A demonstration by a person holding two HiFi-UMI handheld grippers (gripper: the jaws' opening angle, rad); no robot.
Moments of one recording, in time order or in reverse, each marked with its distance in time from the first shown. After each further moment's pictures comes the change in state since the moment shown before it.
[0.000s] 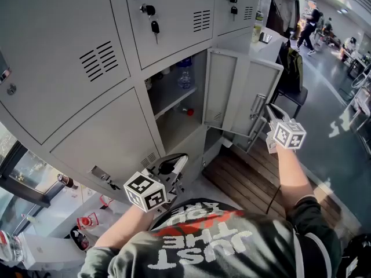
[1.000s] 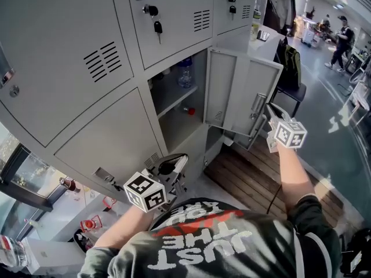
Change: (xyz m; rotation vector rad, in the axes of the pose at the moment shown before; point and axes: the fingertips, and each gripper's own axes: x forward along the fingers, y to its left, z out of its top) left arm -0.014 0.001 0.003 0.009 0.022 -0.025; right arm -0.012 0.010 -0.001 0.009 -0.008 -0.013
